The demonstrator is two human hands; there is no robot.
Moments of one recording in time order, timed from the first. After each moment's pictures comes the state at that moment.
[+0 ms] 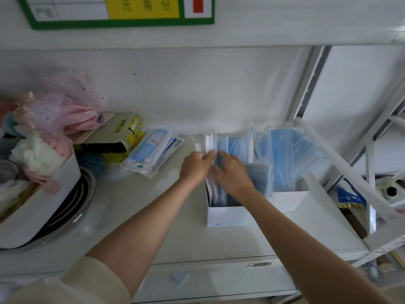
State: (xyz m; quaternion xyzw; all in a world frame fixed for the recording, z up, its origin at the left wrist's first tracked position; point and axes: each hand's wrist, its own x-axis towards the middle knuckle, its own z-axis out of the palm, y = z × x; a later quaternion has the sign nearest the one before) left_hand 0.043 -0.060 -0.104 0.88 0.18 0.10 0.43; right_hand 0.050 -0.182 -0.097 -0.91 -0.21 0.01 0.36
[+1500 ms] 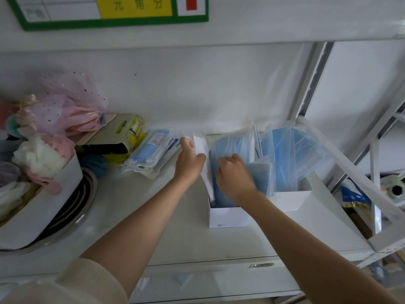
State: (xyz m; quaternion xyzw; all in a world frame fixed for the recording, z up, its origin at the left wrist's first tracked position) left_hand 0.040 -0.045 -0.100 0.86 0.19 0.17 0.45; right_hand 0.047 -0.183 -0.094 -0.93 -0.29 -0.09 0.18
